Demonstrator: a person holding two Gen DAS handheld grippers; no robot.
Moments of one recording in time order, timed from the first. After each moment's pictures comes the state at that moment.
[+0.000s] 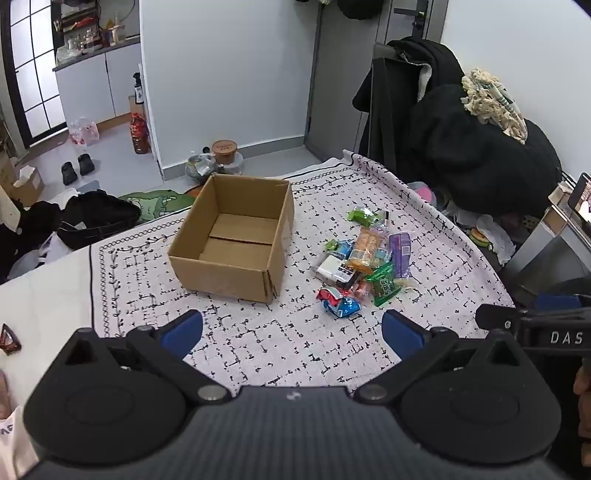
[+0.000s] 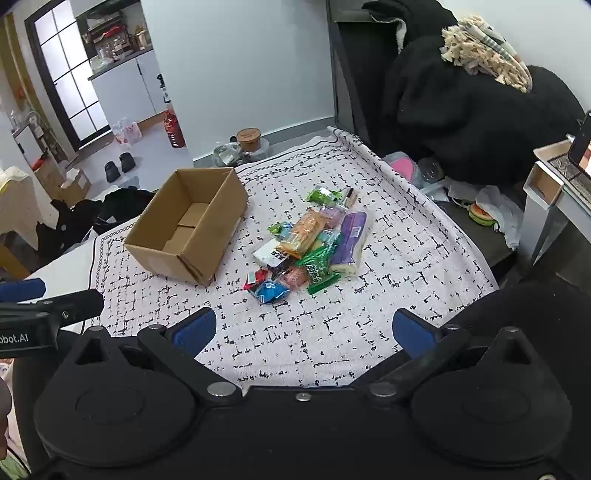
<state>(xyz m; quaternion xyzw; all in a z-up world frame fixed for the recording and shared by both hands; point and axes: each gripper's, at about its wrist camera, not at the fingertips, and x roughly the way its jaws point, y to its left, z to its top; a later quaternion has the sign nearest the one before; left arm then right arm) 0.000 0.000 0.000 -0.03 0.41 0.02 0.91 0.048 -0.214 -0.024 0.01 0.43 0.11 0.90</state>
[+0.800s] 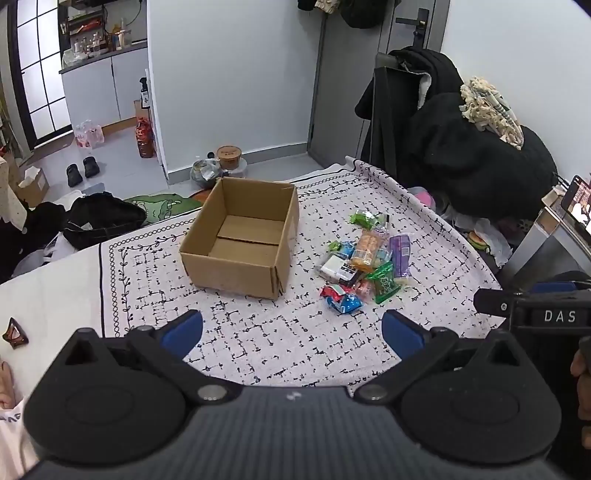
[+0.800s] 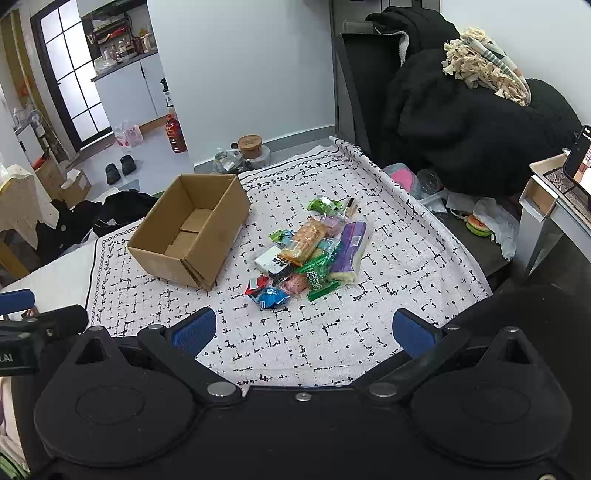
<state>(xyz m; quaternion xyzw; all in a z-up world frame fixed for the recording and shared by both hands) -0.025 0.007 0.012 -0.04 0.40 0.02 0.92 0.041 -0.208 -0.015 0.00 0.42 0.11 0.90</state>
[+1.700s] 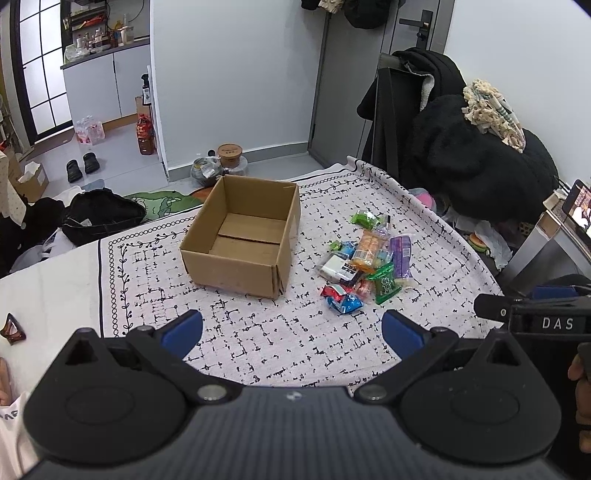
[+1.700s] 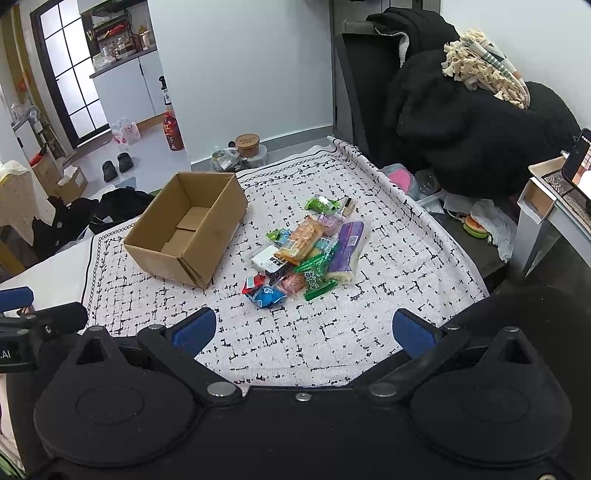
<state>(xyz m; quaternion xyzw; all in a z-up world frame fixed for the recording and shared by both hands) -0.025 0.011 0.008 -0.05 0.40 0.02 0.92 0.040 -0.207 -0.016 0.00 0.42 0.10 0.90</state>
